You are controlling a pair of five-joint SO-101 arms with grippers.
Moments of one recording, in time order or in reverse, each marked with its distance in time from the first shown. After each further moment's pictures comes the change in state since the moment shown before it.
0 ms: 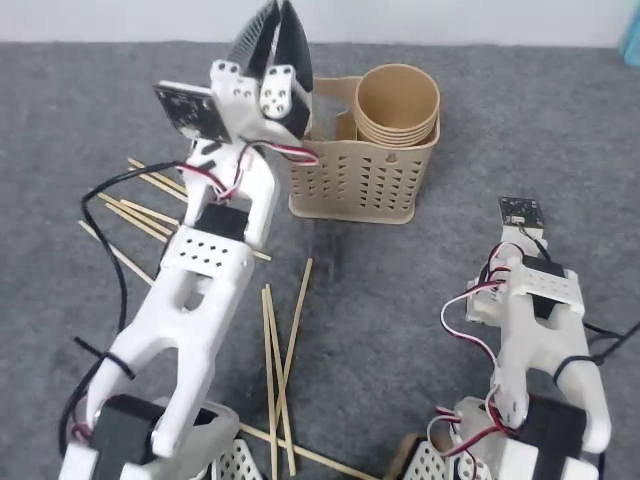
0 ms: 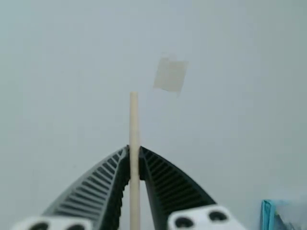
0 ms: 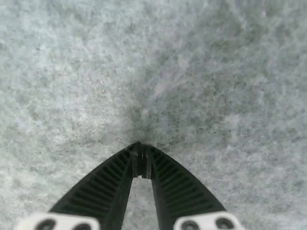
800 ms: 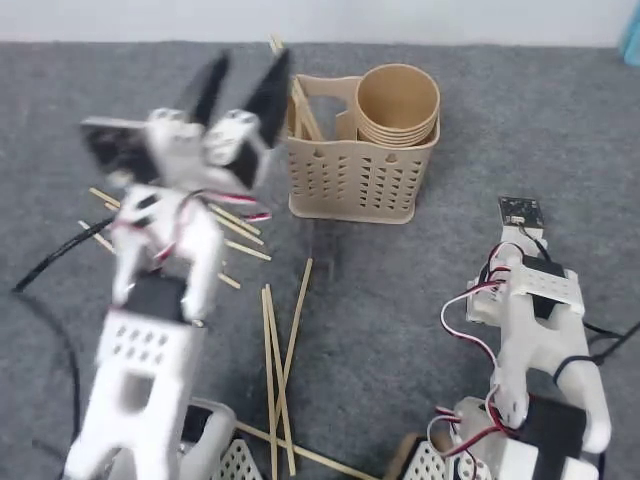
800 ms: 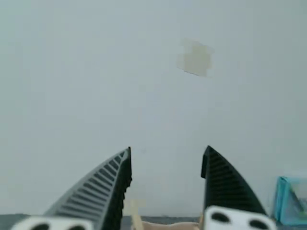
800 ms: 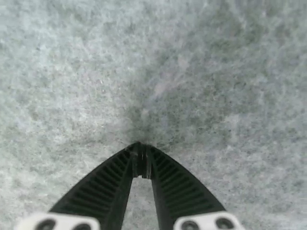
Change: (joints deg) left arm -7.6 -35.0 6.9 37.9 -0.1; right arm 0.0 0.0 0.0 0.0 0.0
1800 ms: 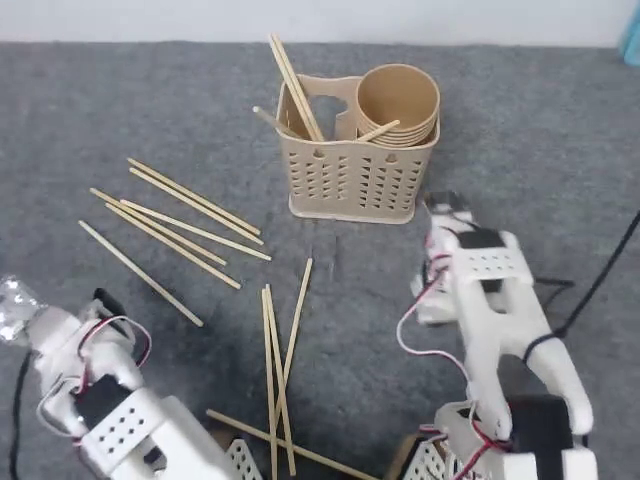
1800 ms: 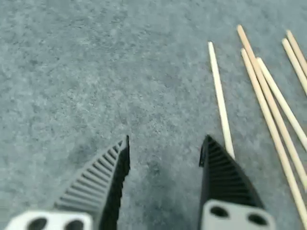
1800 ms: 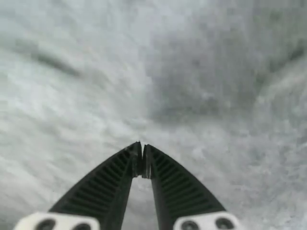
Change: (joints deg) left arm -54.9 -27.0 47.6 30.0 -4.6; right arm -23.4 0.0 -12.8 19.8 -9.2
